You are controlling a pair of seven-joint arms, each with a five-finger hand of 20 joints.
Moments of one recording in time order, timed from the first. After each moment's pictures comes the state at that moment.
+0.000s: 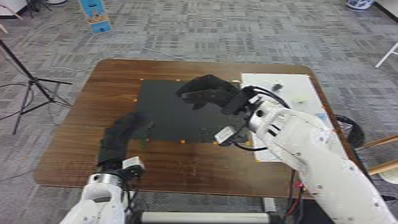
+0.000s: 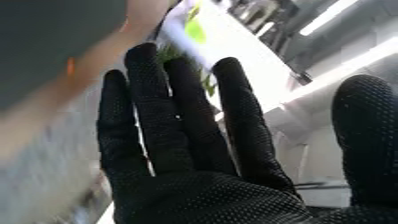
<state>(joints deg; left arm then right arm) 115.3 -57.3 -78.2 -114.4 52.3 24.1 15.9 -77.6 -60.6 62.9 -114.0 -85.4 -19.5 11.0</state>
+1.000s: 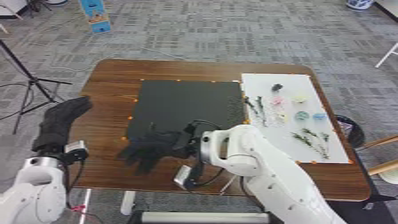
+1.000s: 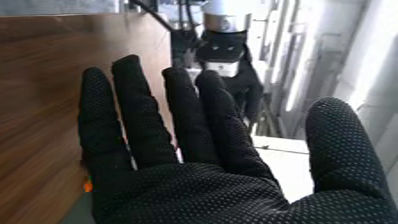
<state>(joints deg) 116.4 -47.5 -94.1 -107.1 49.9 18.7 13.6 -72.6 -73.9 49.7 -97.6 -62.7 -38.8 21.5</state>
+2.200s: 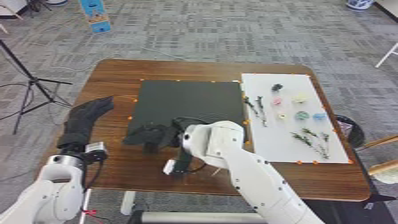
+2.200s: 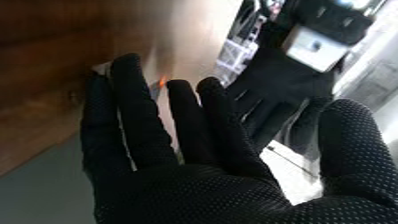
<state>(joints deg) 112.4 -50.5 -89.3 -107.1 52.8 14.8 12.8 -71.1 -82.6 50.0 -91.1 -97.0 -36.3 15.5</state>
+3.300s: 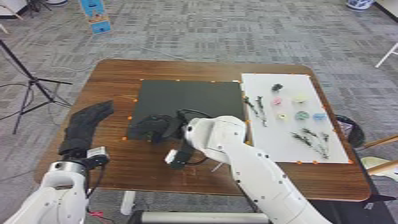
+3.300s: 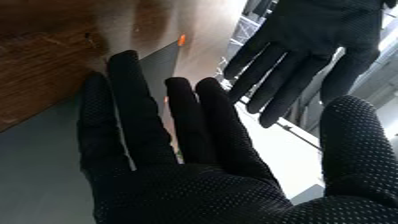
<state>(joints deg) 114.9 -52.9 -89.8 -108.2 52.2 16.2 14.5 -69.4 -82.4 50.7 -90.0 -95.7 -32.5 18.7</state>
